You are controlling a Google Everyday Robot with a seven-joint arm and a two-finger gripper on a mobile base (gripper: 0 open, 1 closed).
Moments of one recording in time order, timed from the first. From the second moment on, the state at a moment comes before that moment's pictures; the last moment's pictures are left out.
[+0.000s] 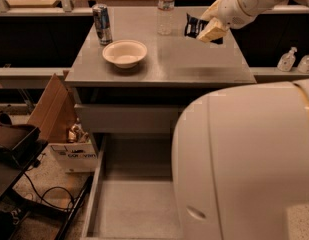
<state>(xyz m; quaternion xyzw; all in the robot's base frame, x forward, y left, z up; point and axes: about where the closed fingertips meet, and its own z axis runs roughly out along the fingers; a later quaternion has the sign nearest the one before) 0.739 -0.163 0.962 -0.63 0.66 -0.05 0.40</state>
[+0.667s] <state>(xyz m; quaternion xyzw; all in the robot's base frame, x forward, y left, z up) 0.769 -0.123 0.922 -0.70 0.63 -0.04 0.34</state>
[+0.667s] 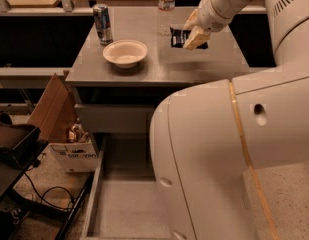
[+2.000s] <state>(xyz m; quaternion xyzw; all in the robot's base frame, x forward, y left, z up) 0.772 -0.115 0.913 -0.74 0.59 -0.05 0.33</state>
